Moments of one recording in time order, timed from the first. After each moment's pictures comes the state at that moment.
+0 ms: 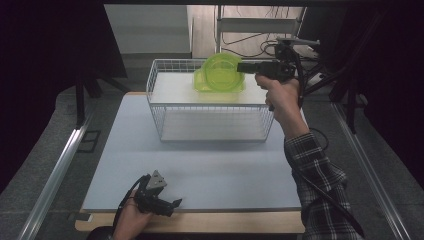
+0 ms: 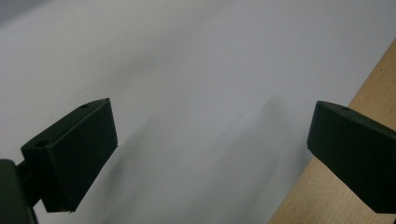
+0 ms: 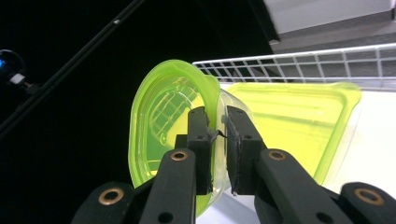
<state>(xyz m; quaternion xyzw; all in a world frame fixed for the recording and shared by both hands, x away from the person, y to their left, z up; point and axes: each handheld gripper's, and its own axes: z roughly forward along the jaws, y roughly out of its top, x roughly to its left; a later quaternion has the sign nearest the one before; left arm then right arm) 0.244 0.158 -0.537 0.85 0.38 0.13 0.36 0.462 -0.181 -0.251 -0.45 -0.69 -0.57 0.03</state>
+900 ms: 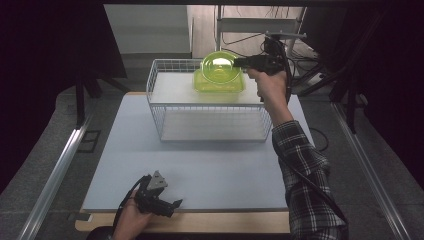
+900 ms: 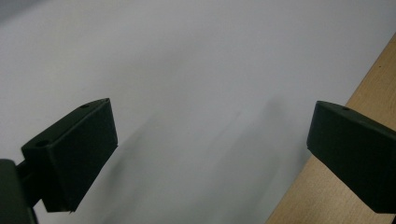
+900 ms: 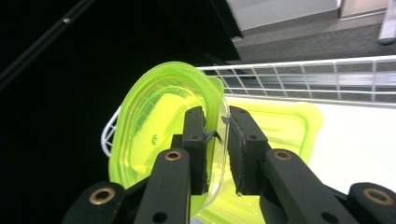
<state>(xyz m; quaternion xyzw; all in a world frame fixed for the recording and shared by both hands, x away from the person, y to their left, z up) 0.243 0.156 -0.537 0.85 0.37 0.13 0.35 0.496 -0.161 -0.257 -0.50 -0.69 -0.52 -0.02</state>
